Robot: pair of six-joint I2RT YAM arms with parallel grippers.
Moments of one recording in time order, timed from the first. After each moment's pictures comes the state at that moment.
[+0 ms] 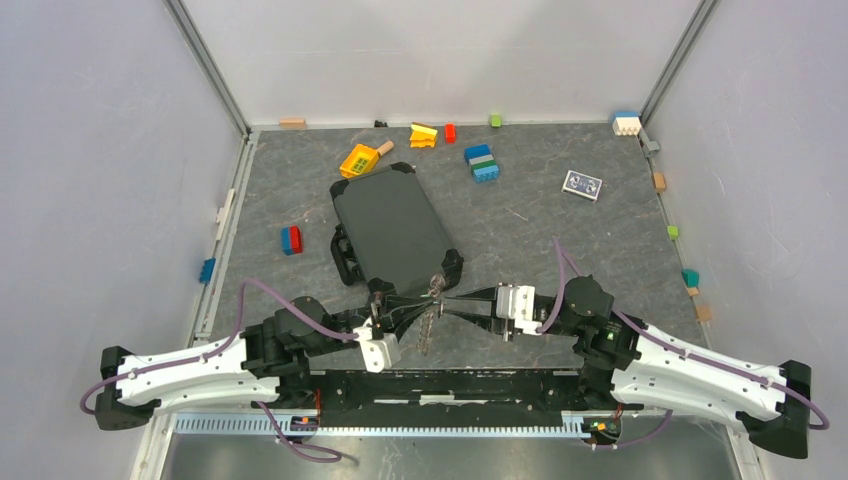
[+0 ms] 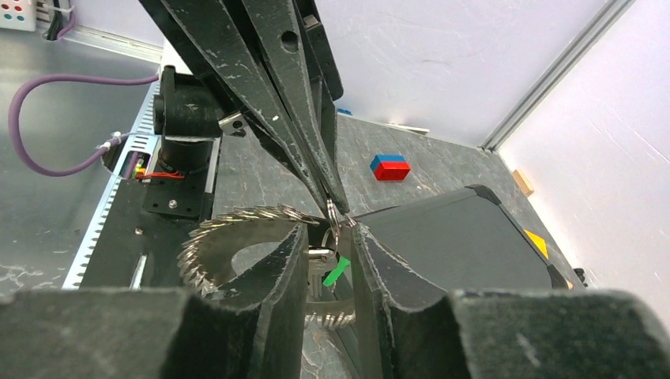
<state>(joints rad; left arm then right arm) -1.31 0.57 0.52 0.13 0.03 0.68 1.13 0.68 0.54 0.24 -0.34 -0.34</state>
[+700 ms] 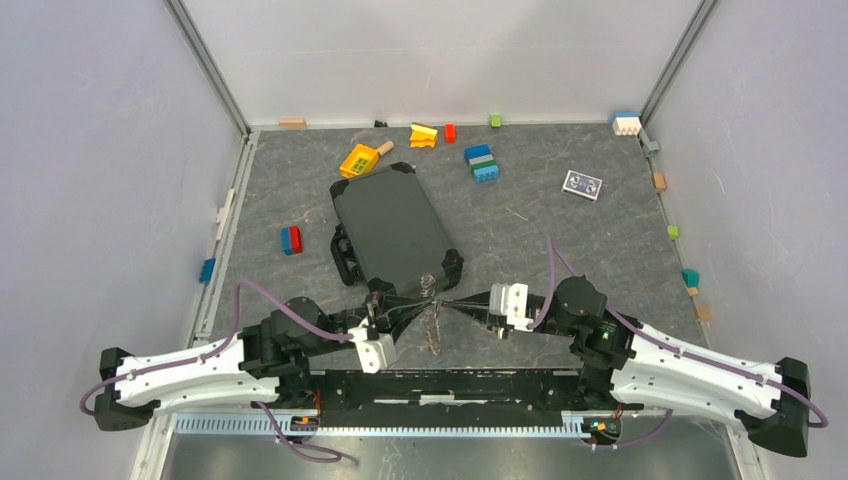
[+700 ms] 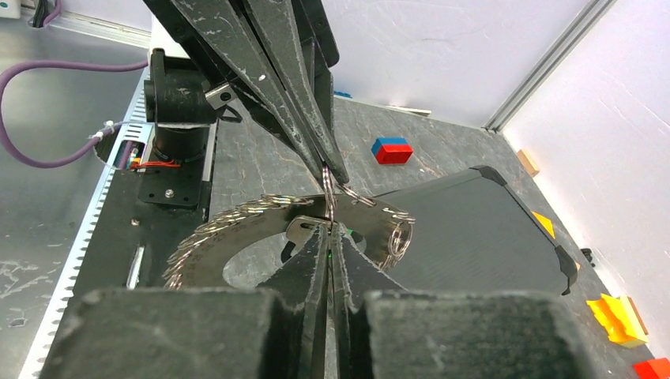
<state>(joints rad) -1.31 0.55 0.52 0.14 0.04 0.68 1.13 0.70 0.53 0.25 -0.31 -0.33</state>
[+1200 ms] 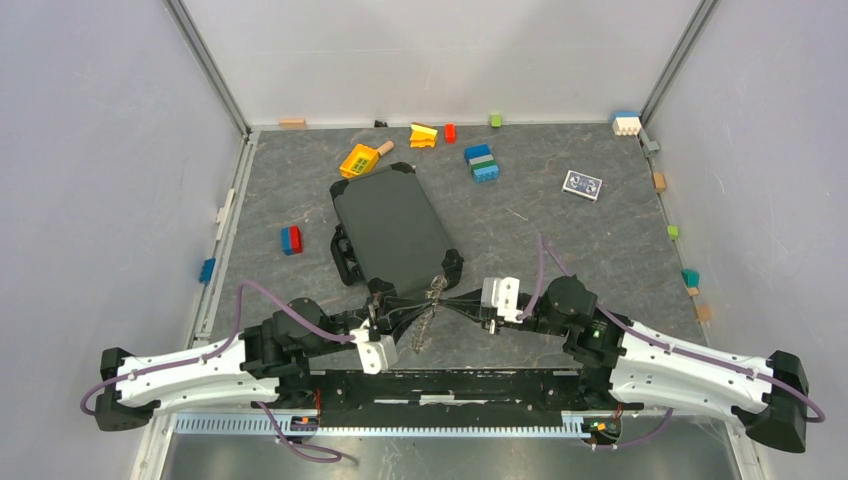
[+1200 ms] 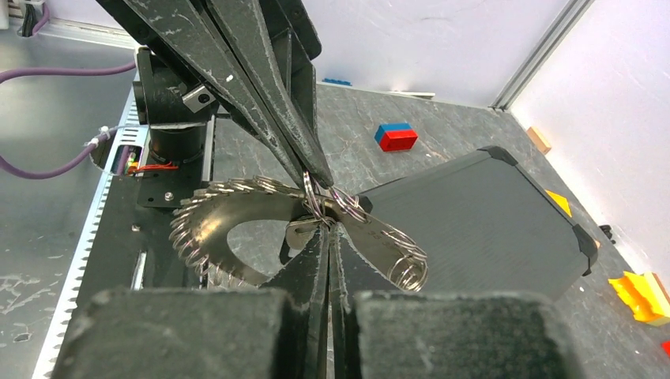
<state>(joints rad) -1.31 0.55 0.50 0.14 0.05 0.68 1.13 0.75 0.51 0.30 -0.26 -0.27</state>
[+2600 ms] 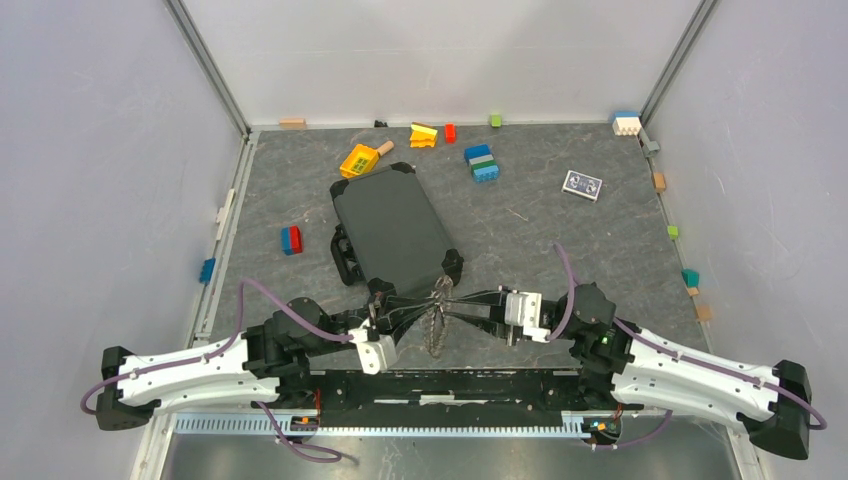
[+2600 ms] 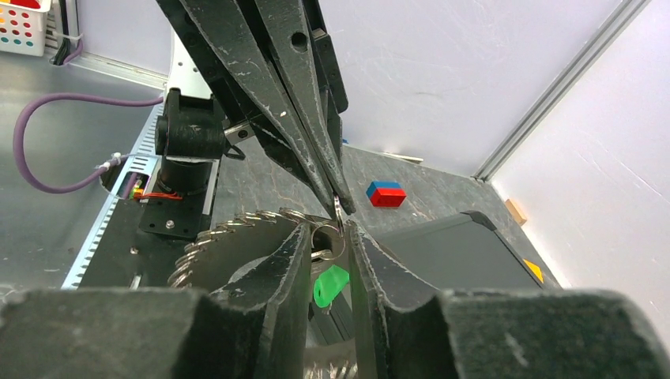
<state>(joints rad) -1.31 0.56 0.50 0.19 0.06 0.67 1.13 0.67 0.45 0.42 -0.36 -0.33</state>
